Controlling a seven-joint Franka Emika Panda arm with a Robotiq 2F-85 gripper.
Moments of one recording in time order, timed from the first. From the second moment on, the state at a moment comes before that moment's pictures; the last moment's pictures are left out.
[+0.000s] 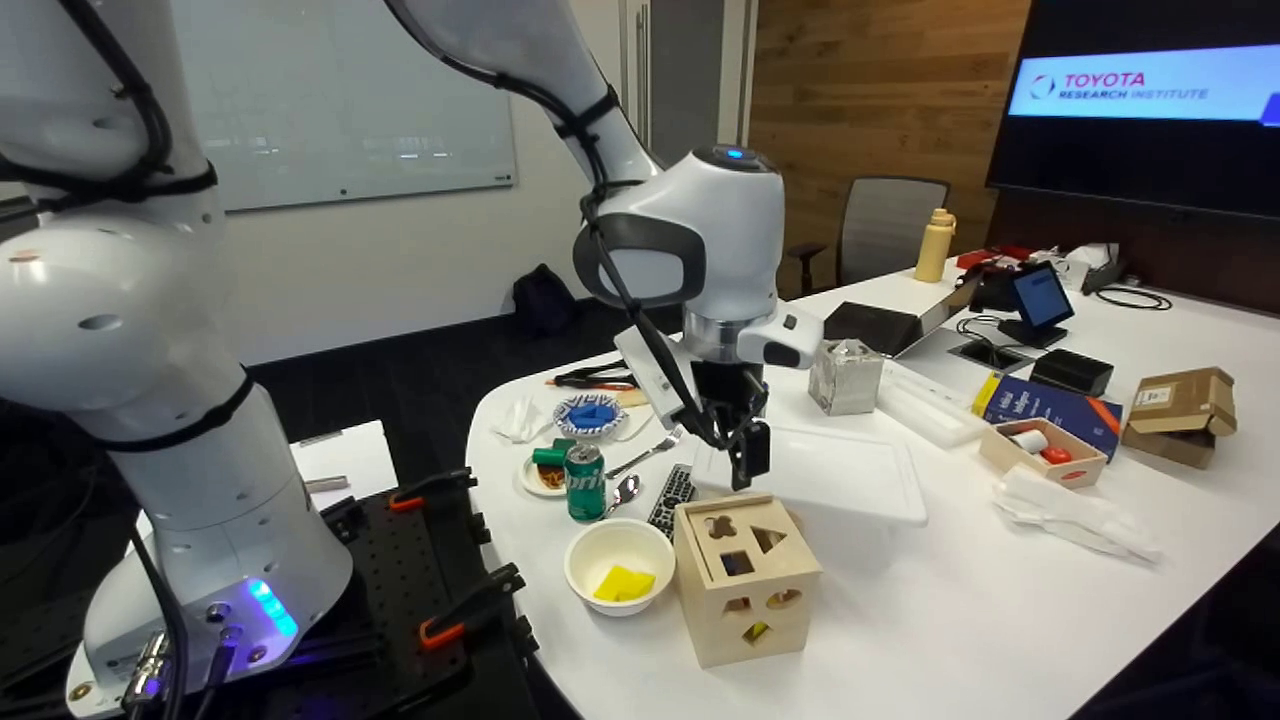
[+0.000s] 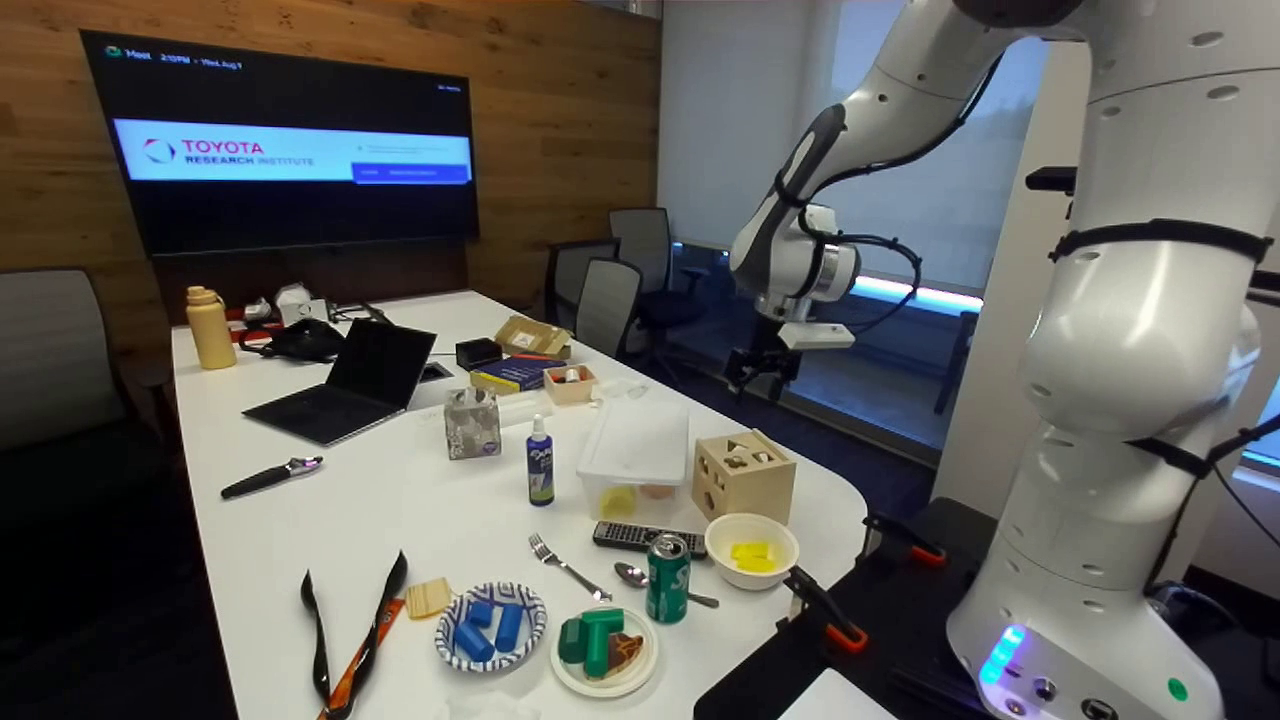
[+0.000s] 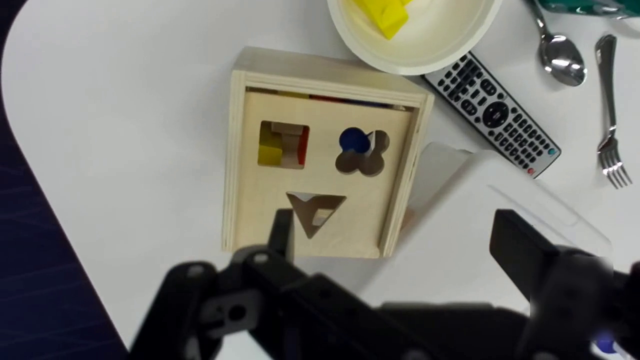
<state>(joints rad) -0.12 0.16 -0.19 -2.50 0.37 2.73 -0.45</state>
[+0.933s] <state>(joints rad) -0.19 0.48 -0.15 -2.34 0.48 2.84 -0.45</state>
